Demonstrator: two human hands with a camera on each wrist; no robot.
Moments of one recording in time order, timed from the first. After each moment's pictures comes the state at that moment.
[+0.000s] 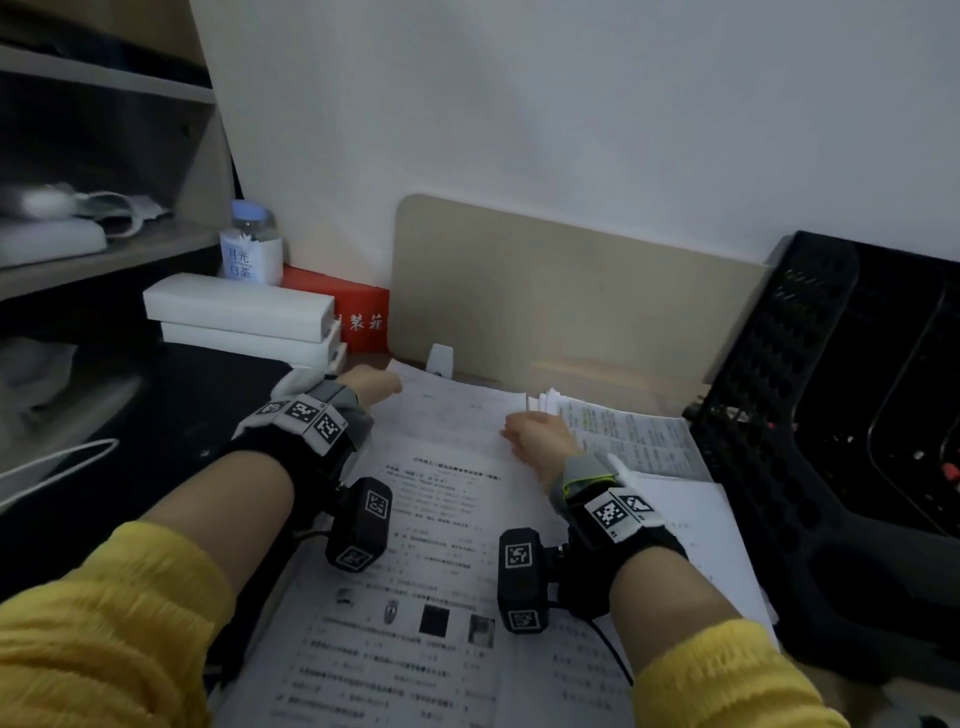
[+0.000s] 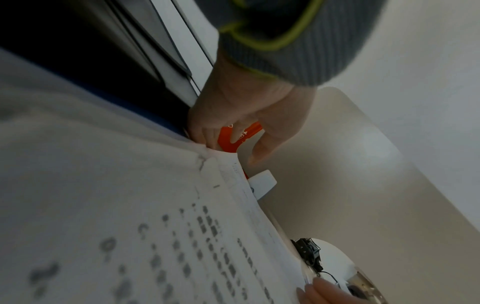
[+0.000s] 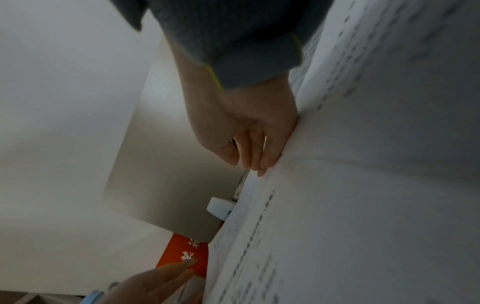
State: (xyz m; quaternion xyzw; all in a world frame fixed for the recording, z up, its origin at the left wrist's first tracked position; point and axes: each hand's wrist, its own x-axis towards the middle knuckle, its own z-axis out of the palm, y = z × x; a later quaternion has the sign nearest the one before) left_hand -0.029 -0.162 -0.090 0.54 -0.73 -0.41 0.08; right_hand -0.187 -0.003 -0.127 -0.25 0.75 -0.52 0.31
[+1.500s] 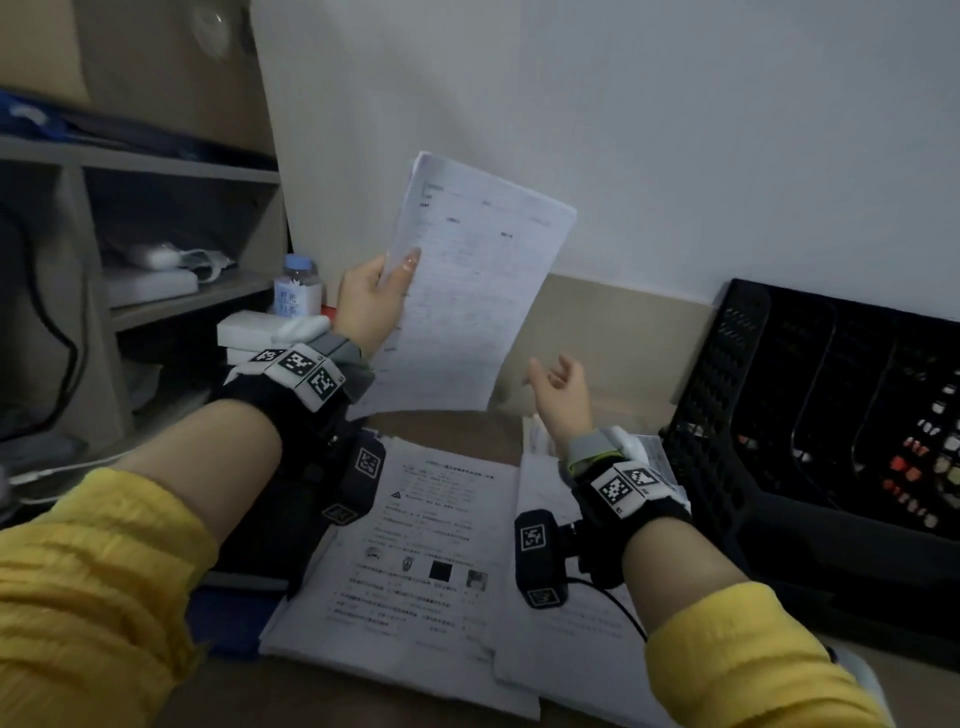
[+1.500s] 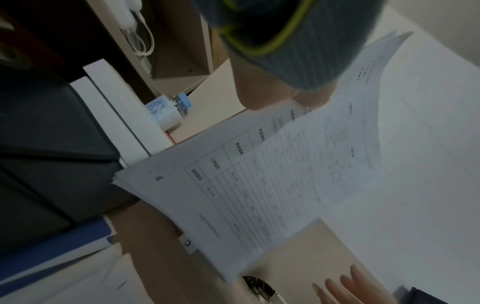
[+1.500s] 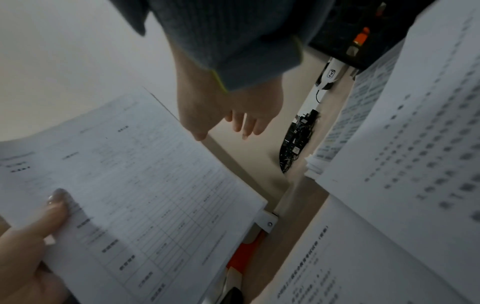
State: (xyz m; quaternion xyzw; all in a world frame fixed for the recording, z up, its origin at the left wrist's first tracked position) left_hand 0.043 -0.078 0.027 0.22 -0.69 -0.38 0.58; right_hand -0.131 0.061 -0.031 -0.34 0.67 -0.64 0.12
